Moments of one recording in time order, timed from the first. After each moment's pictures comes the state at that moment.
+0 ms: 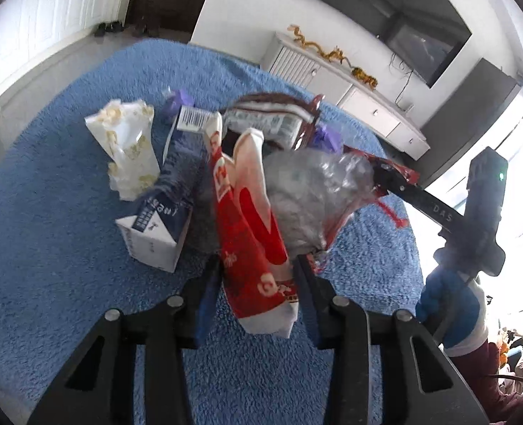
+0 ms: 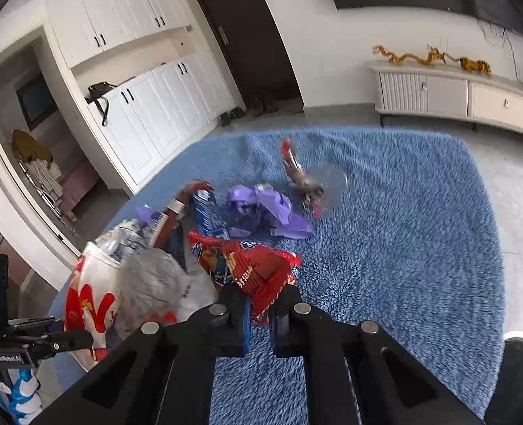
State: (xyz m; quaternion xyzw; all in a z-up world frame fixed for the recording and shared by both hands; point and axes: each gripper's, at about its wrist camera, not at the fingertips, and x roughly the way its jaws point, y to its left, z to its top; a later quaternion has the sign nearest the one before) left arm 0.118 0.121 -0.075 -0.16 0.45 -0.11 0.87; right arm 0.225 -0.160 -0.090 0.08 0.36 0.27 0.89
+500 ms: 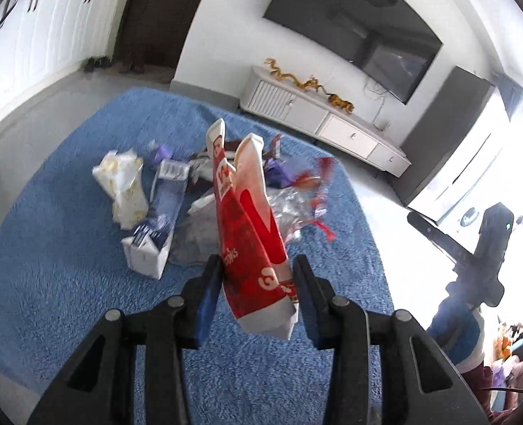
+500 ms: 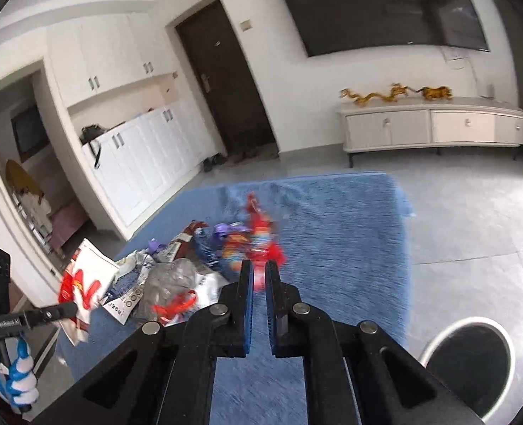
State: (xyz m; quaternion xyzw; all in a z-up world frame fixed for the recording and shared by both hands) left arm 0.085 0.089 -0.016 -0.15 0.39 -0.13 0.90; right arm 0.140 -0.245 -0.030 0.11 0.29 0.21 0.93
